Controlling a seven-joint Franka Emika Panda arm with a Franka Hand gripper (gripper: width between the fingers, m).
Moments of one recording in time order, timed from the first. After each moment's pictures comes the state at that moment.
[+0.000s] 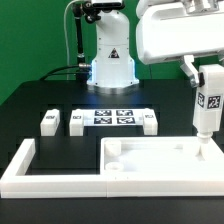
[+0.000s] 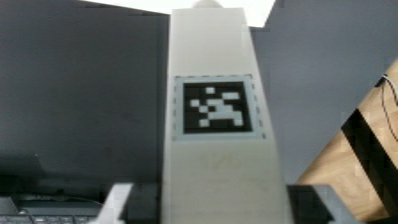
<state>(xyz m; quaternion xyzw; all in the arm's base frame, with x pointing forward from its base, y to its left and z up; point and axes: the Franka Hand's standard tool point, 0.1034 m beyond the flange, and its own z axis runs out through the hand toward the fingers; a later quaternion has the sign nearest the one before) 0.663 0.089 0.180 -0.97 -0.08 -0.24 0.05</state>
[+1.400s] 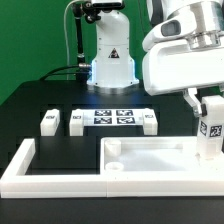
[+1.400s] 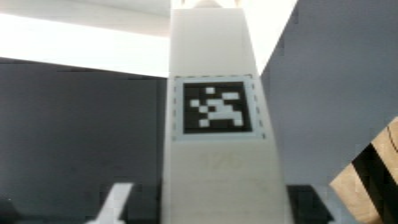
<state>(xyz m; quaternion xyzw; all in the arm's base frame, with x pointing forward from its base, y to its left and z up) 0.651 0.103 0.125 -0.97 -0.08 -0.24 0.05</state>
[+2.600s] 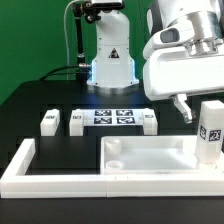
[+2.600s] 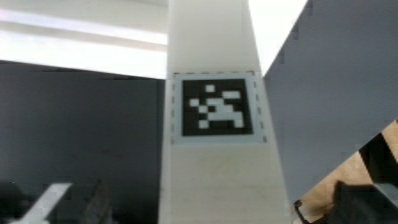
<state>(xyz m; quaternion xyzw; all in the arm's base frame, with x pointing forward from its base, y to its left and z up) 0.646 0.106 0.117 -0.95 -0.08 -0.29 0.04</state>
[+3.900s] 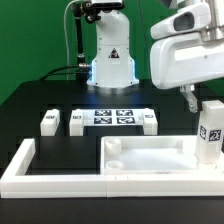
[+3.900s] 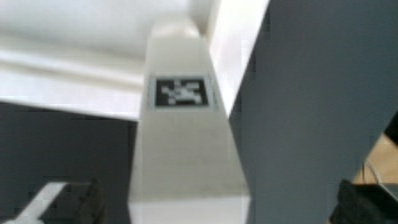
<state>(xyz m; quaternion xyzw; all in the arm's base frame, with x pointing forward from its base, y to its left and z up) 0.649 0.107 0.136 -0.99 -0.10 -0.08 0.07</state>
